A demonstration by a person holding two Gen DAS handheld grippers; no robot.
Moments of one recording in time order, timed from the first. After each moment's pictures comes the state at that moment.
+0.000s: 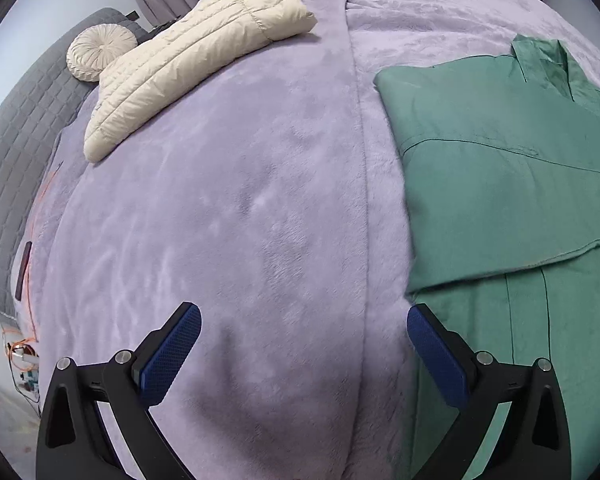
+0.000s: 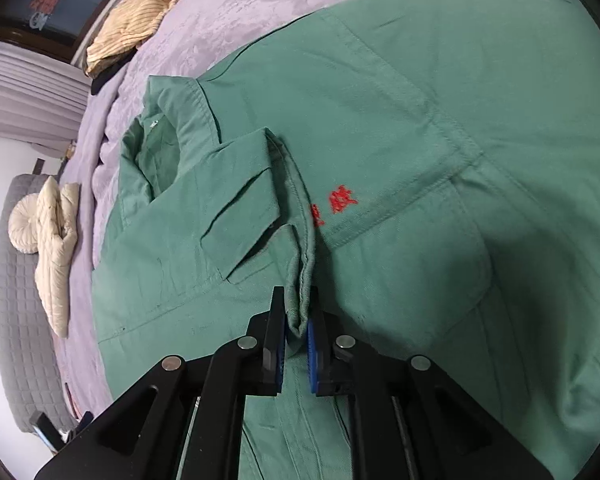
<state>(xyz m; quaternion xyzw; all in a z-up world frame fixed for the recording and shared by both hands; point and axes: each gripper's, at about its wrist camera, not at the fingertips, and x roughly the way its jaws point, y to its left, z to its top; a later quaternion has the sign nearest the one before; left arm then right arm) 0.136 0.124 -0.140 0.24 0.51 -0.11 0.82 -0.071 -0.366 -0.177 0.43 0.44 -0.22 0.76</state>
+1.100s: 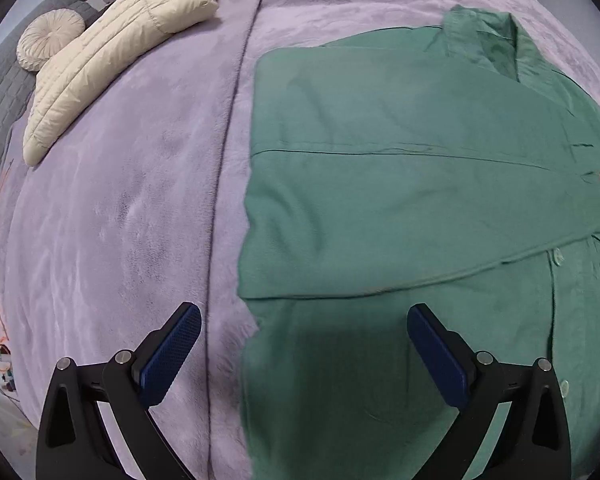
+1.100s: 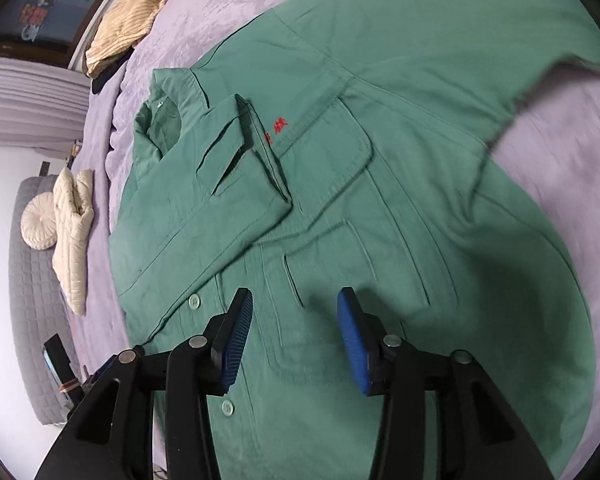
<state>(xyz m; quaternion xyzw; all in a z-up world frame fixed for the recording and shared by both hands) 0.111 0.022 -0.143 0.22 0.58 -0.18 0.76 -0.157 -0.342 -0.157 0.48 0.44 -0.20 0.73</state>
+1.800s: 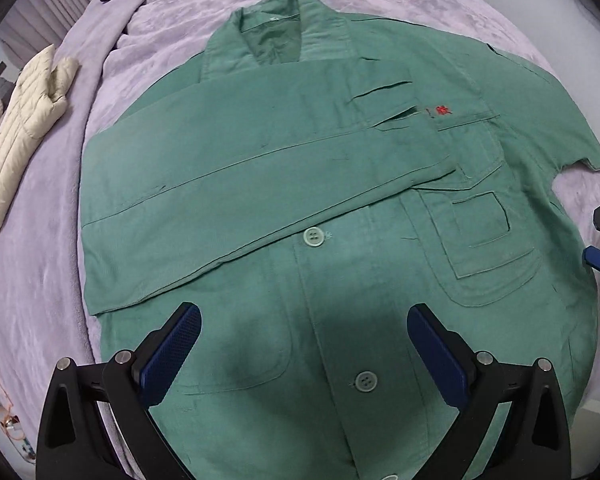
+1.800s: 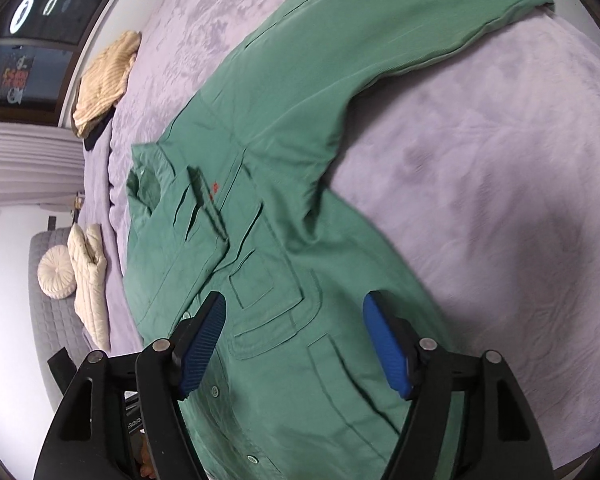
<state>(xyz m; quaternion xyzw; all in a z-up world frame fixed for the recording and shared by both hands) 0.005 -0.115 -0.112 0.28 0.58 -0.30 0.71 -0.256 -0.397 -0.134 0.54 0.38 -0.24 0.71</state>
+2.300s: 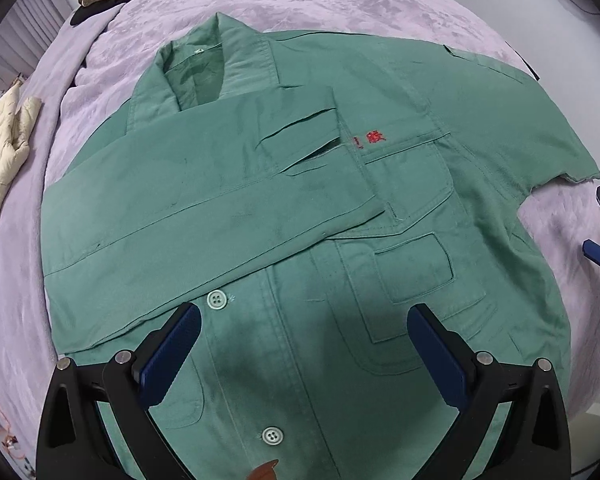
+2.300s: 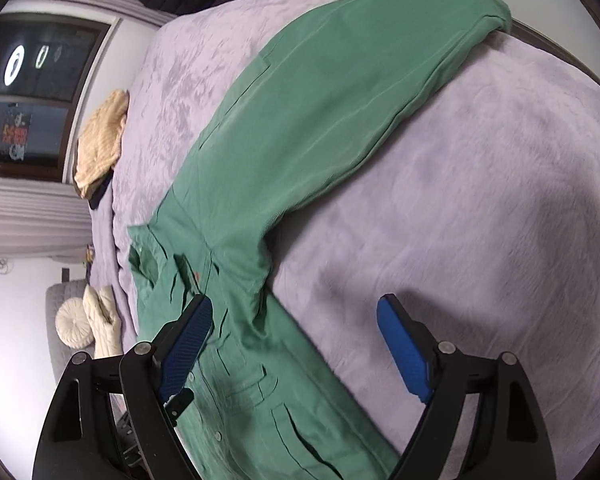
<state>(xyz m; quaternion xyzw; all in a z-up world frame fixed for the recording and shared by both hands) -0.021 -0.188 -0.117 0.28 0.56 -0.33 0.70 -0.307 -0.472 -0.132 0.58 0.31 -0.27 0.70</state>
